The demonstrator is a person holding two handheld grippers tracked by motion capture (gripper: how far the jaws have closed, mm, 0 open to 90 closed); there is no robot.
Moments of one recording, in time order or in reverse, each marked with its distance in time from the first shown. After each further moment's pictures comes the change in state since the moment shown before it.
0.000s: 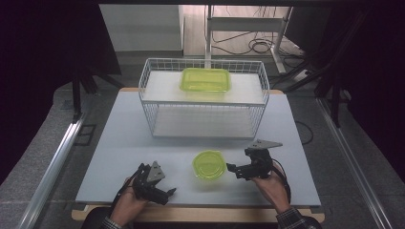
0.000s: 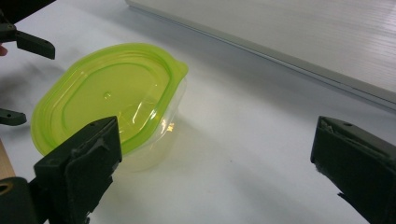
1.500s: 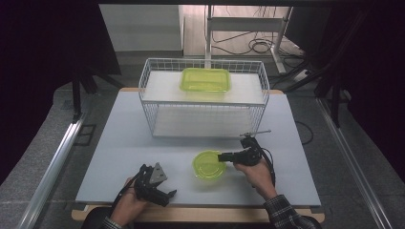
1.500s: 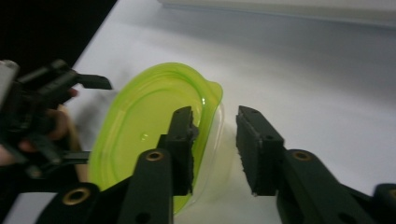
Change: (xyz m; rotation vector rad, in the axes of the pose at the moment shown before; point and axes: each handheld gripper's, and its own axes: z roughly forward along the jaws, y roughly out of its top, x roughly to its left) left arm -0.004 0.000 0.004 0.026 -0.002 0.035; right arm -0.017 0.021 0.040 0.142 0.286 0.338
